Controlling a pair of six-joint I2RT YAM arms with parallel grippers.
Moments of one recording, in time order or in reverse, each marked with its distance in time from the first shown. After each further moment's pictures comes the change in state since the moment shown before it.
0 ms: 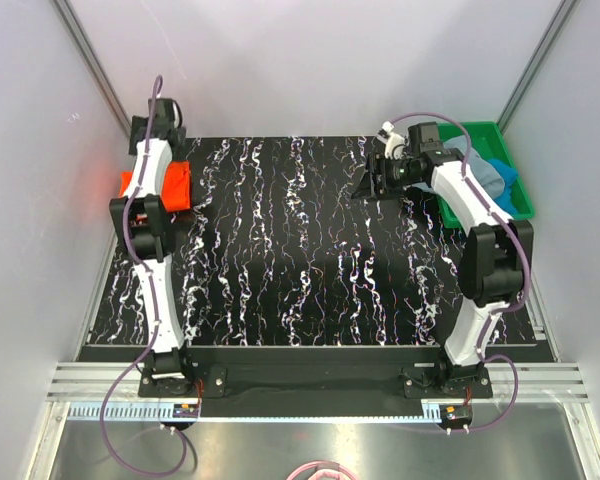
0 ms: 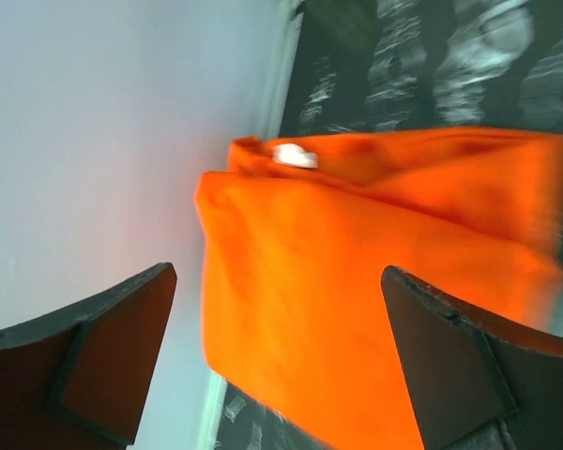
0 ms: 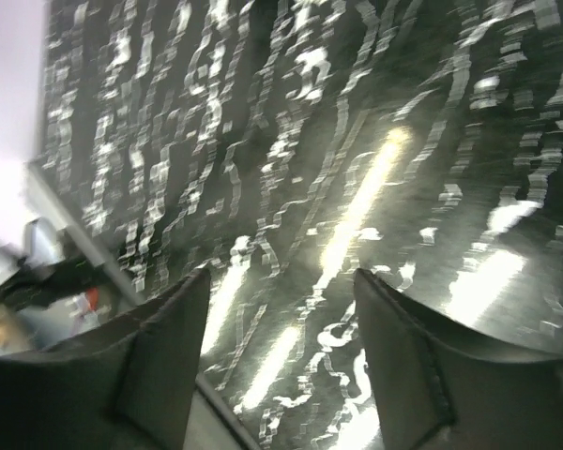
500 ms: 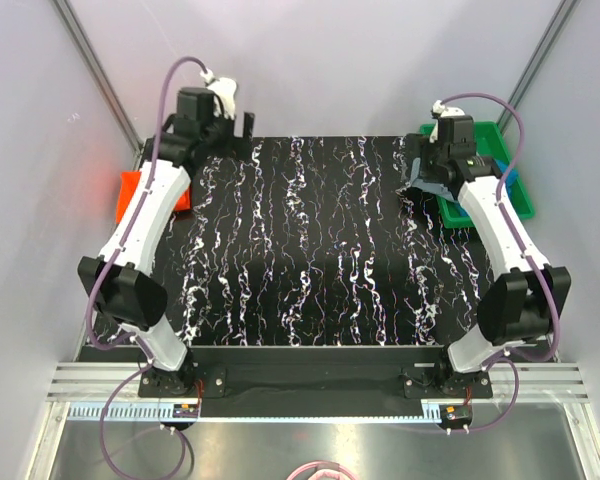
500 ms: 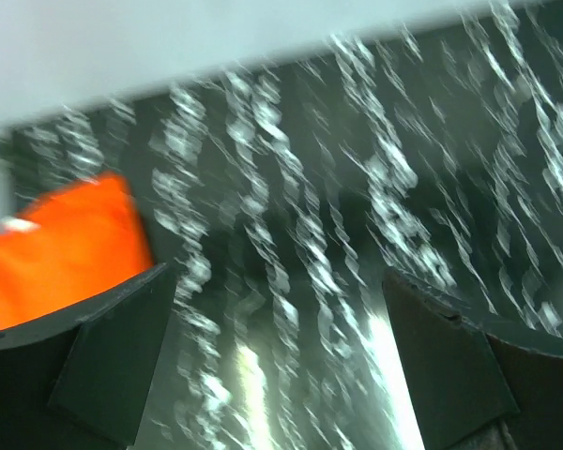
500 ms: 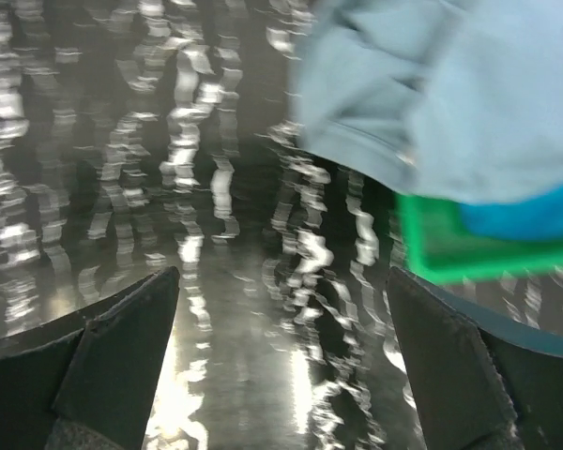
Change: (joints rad) left arm -0.365 -0.740 -0.422 -0.086 0.451 -0.258; right arm -0.034 -0.286 -0.068 0.076 0.806 0.023
